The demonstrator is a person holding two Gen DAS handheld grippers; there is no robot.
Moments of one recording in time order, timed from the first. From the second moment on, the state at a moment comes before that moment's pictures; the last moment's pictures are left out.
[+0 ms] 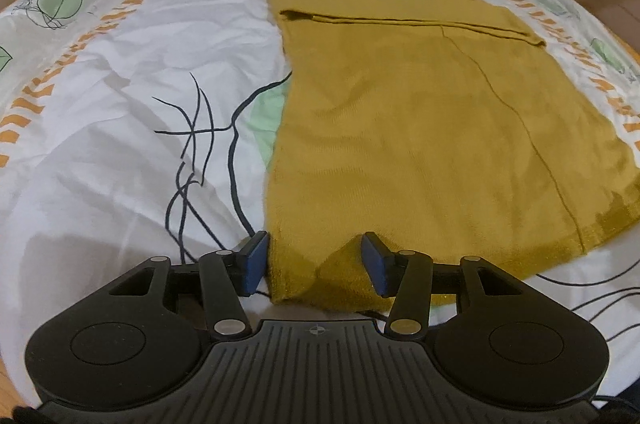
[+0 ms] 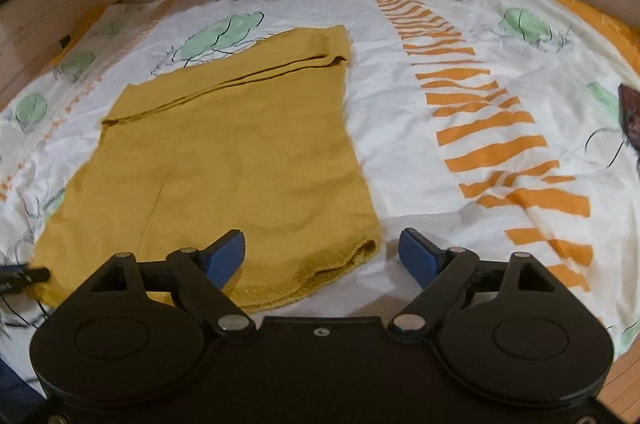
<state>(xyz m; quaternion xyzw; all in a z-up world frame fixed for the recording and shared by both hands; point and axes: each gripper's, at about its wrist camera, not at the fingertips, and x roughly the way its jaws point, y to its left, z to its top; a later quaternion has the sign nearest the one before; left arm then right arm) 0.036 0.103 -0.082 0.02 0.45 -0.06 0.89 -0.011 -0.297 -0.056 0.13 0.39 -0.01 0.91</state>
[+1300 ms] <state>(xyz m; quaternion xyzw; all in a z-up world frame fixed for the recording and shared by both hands) 0.057 0.119 -0.085 -0.02 0.49 -0.15 0.85 0.032 -0.316 -0.073 0.18 0.46 0.08 0.87</state>
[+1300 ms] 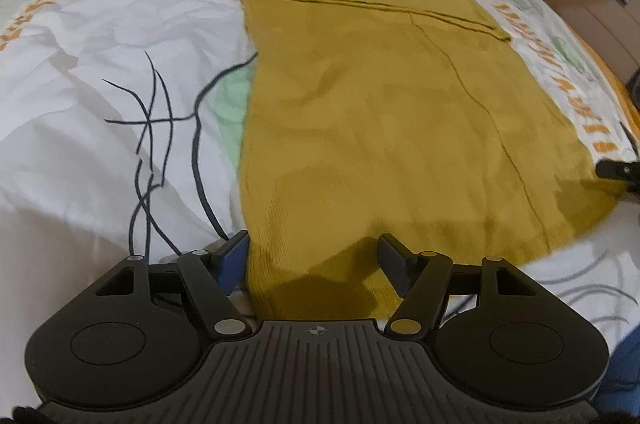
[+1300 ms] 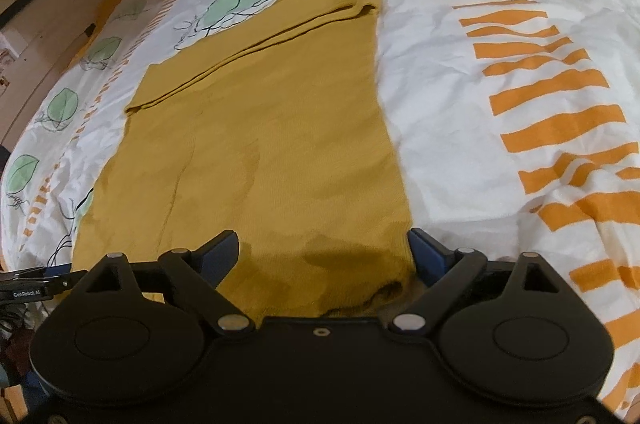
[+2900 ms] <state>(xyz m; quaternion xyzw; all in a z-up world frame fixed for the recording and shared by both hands) 0.168 0.163 0.031 -0.20 0.32 -0.14 0.91 0.148 -0.360 0.021 0.32 0.28 0.11 0.90</state>
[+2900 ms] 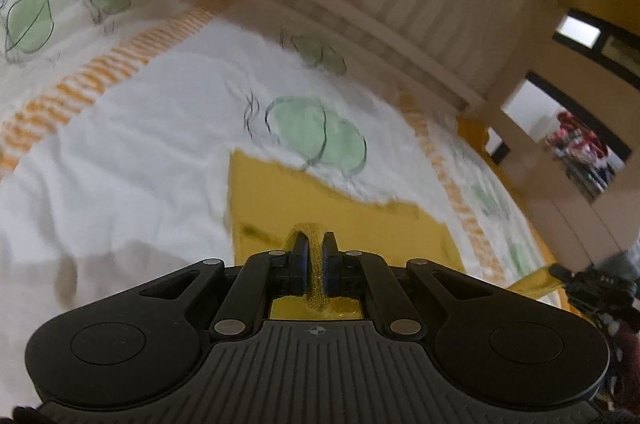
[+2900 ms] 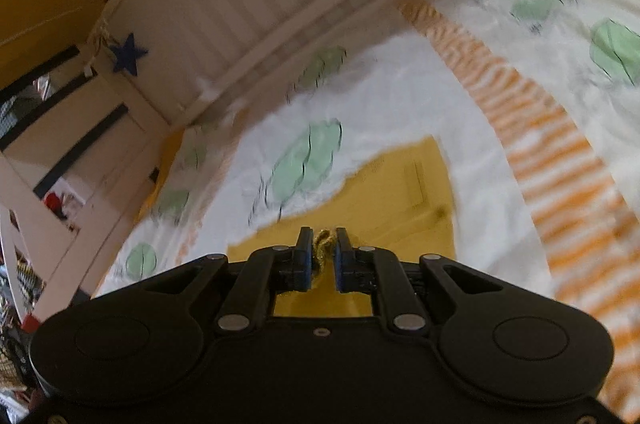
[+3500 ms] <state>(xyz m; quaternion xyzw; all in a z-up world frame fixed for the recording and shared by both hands) 0.336 0.144 -0.030 -0.21 0.36 -0.07 0.91 0.330 -0.357 -0.046 0.28 0.32 0.02 0.90</state>
